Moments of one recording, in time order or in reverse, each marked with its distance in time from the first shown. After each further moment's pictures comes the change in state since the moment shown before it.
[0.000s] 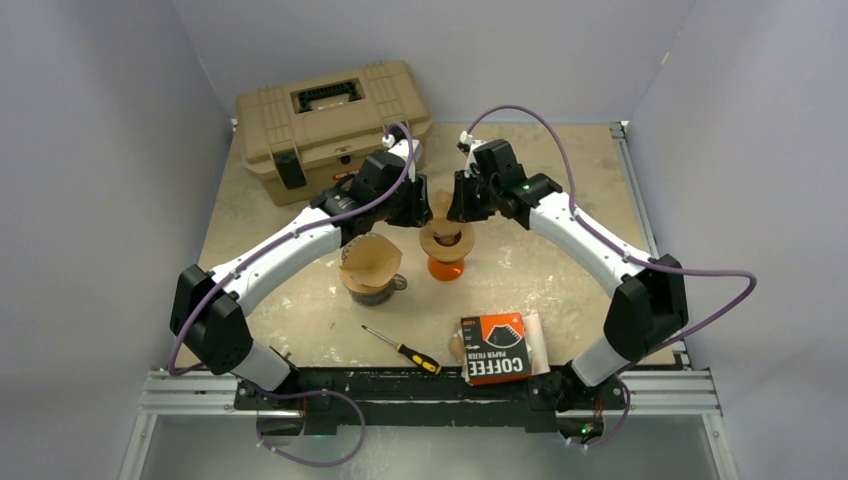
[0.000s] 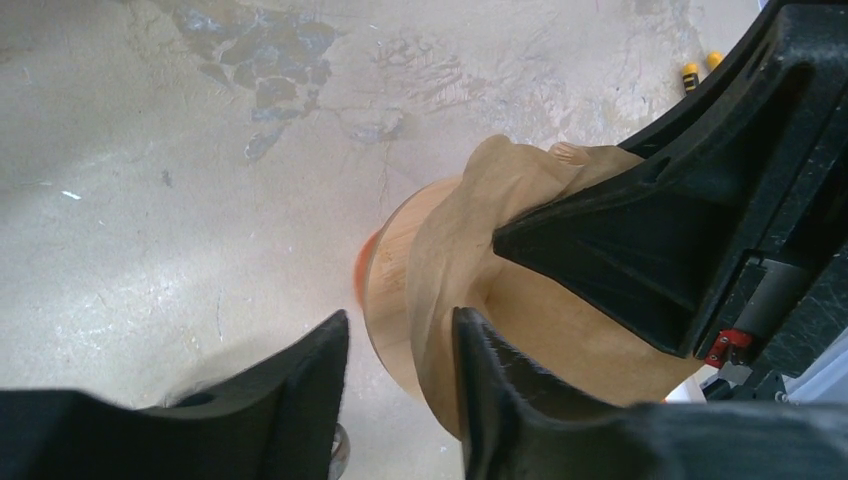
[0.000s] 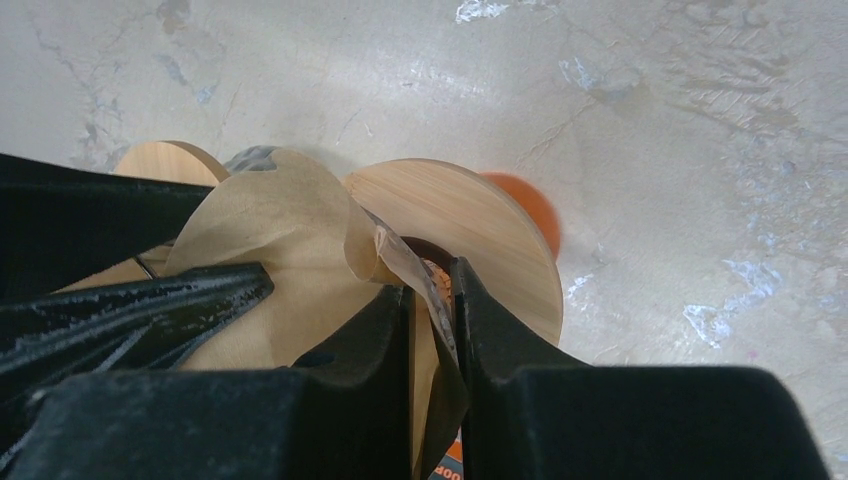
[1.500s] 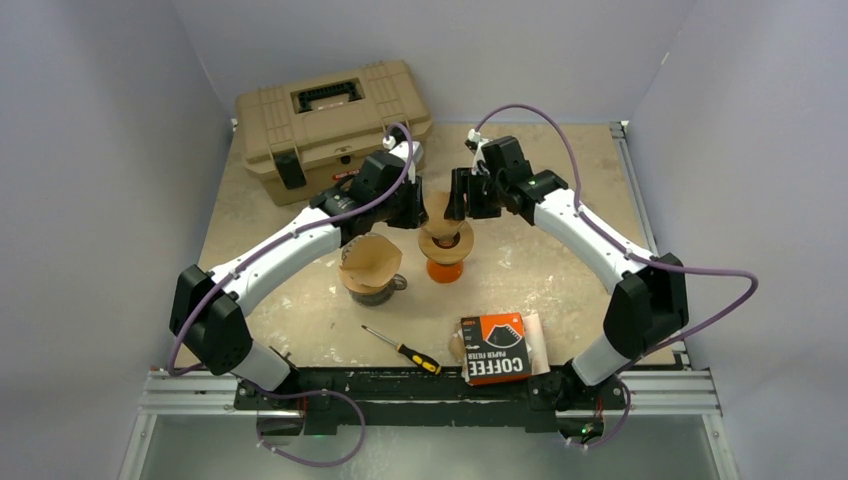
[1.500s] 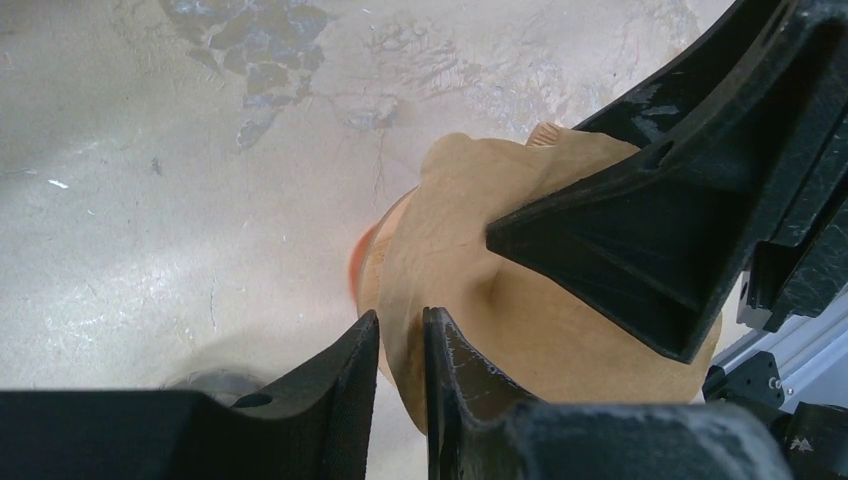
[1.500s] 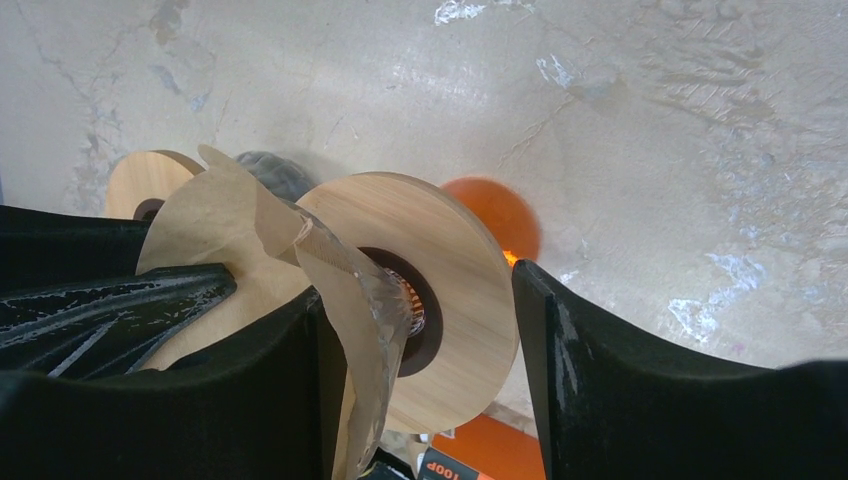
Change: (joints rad) left arm 0.000 -0.003 0.000 -0.019 0.017 0.000; right arm -0.045 0.003 0.006 -0.022 -0.035 -0.001
